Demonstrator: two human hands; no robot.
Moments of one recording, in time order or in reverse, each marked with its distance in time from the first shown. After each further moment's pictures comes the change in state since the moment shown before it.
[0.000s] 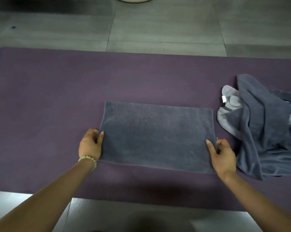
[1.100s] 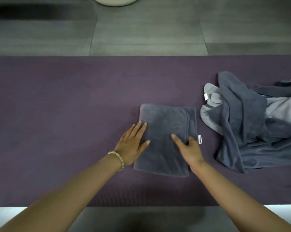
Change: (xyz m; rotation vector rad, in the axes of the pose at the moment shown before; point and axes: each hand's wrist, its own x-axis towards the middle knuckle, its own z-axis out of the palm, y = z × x) left_hand -0.057 0.117 0.066 0.449 -0.662 0.638; right_hand -0.008 -0.047 0.019 0.381 -0.252 0.274
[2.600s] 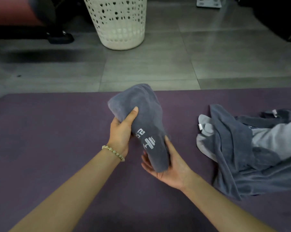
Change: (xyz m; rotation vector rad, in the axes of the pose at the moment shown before) left_hand -0.008 0.077 -0.165 -1.554 0.592 -0.276; right_hand -0.059 -0.120 0.017 0.856 -0.644 0.492
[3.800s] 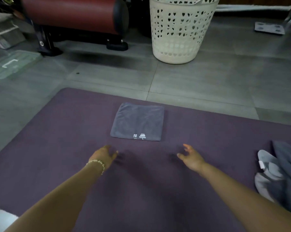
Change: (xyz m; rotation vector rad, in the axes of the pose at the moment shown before) left_hand 0.104 -0.023 -0.279 1.298 0.190 -0.175; right_hand 0.169 -0.009 0.051 -1.516 0.340 -0.325
